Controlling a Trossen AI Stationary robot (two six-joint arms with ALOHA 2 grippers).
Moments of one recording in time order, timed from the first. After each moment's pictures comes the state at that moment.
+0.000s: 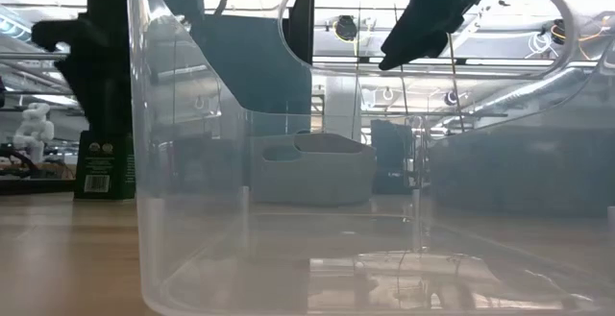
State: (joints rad) left arm 0.04 1.26 0.83 -1.00 0.07 -0.02; right arm 0.09 1.31 0.97 -0.41 0.16 0.22
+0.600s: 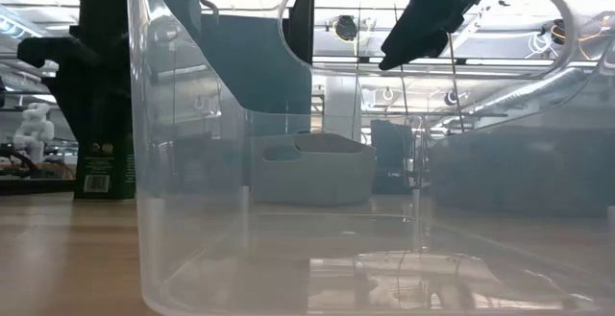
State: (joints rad) left arm 0.04 1.26 0.77 -0.97 0.07 -0.02; right arm 0.09 1.31 0.97 -0.41 0.16 0.22
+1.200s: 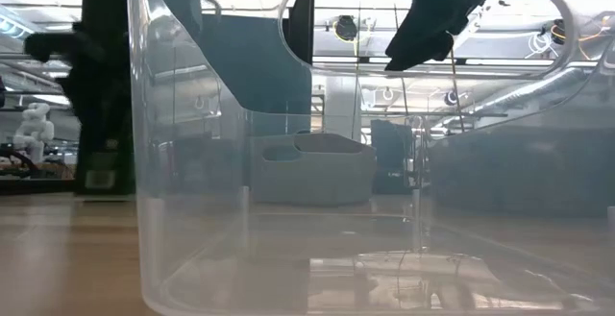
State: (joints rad) left arm 0.04 1.26 0.80 -0.98 0.07 -0.06; right arm 0.09 1.31 0.97 -0.44 0.16 0.29
